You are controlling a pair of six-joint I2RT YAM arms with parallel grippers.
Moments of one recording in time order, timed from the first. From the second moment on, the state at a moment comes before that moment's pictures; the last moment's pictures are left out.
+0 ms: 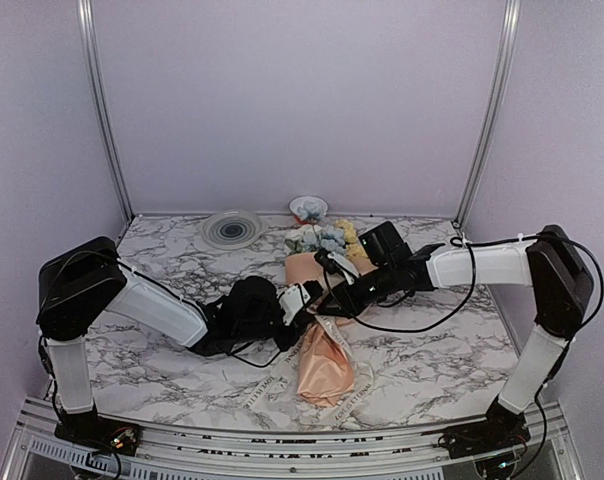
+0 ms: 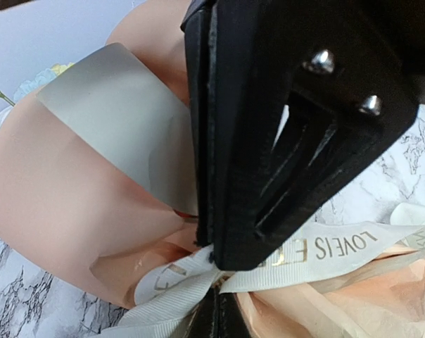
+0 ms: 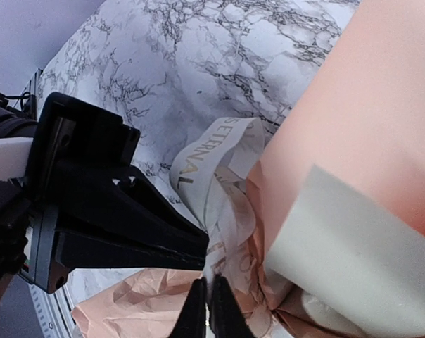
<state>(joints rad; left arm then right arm) -1.00 1.95 0.93 0.56 -0.02 0.14 0.68 1.73 1.07 -0.20 -0.57 0.05</state>
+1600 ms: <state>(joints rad) -0.98 1.95 0.93 0.61 0.11 0.03 0.61 1.54 1.00 -0.22 -0.62 0.15</state>
